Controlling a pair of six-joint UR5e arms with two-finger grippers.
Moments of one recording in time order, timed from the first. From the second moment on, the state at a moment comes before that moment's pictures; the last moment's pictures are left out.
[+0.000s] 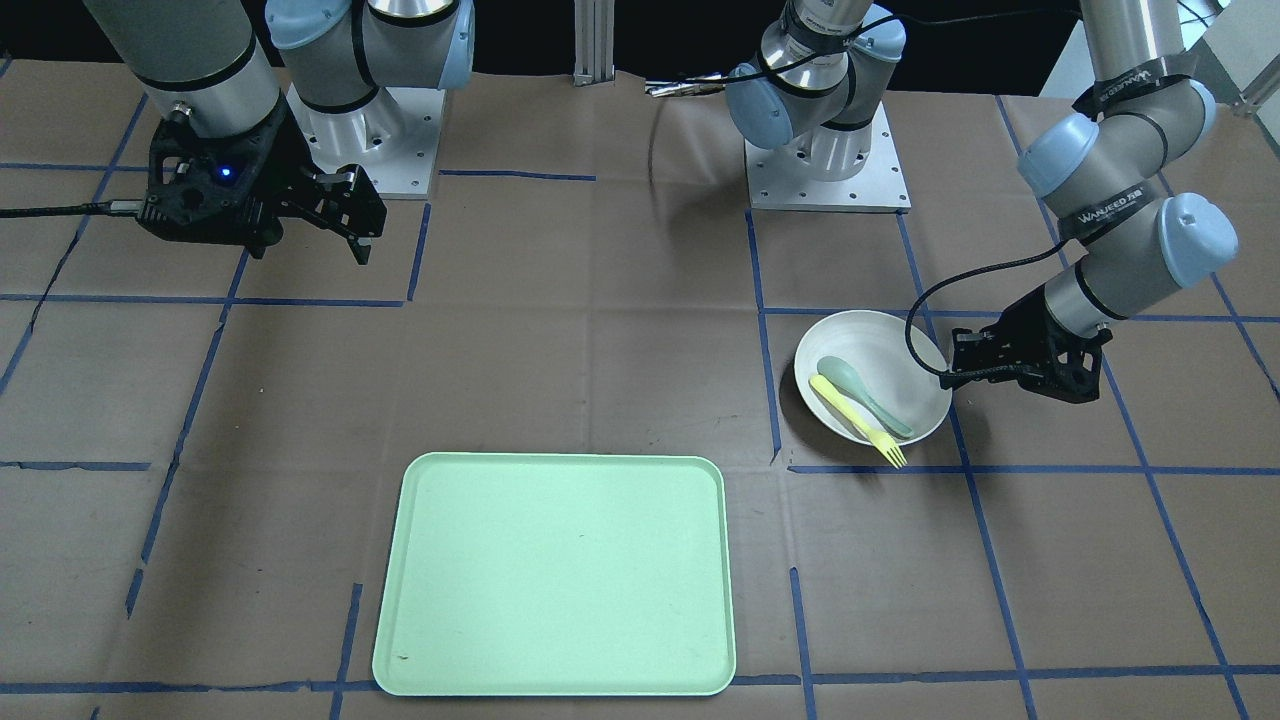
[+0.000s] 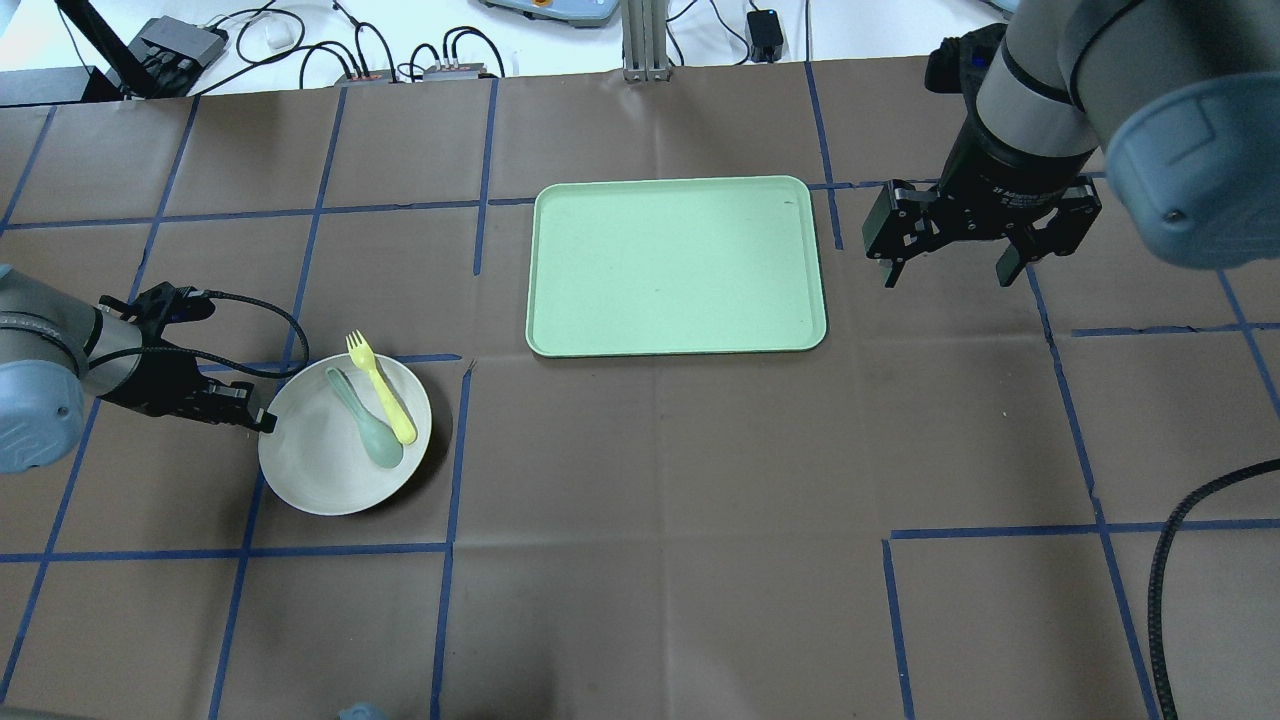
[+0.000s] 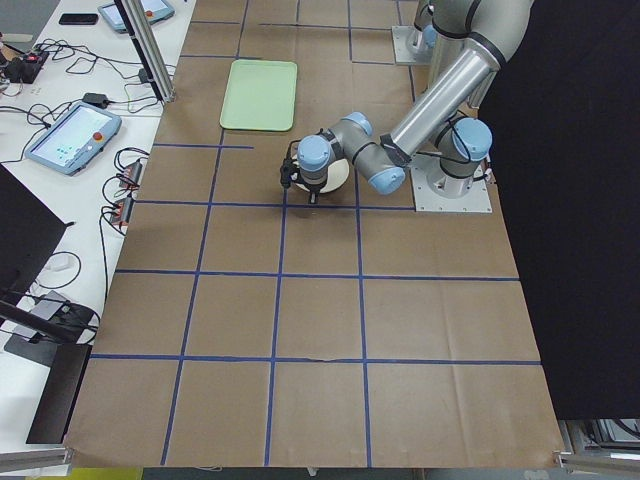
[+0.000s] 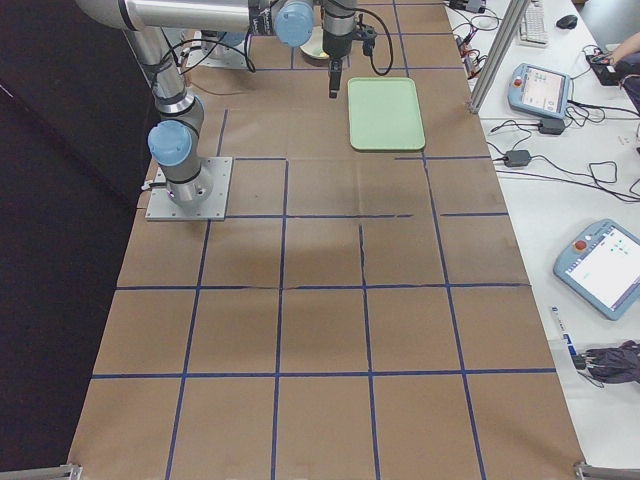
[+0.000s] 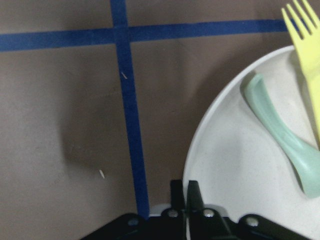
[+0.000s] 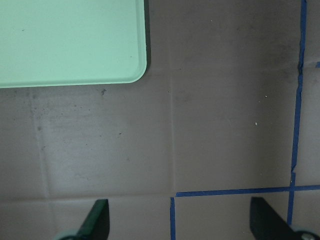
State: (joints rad) left arm -0.97 -1.76 -2.09 -1.05 1.32 0.73; right arm 1.57 -1.61 1.68 -1.60 -1.57 0.04
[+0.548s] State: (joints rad) left arm -1.23 -1.83 -1.90 -1.08 1.21 0.60; right arm 1.57 -1.61 1.68 -1.60 -1.57 0.04
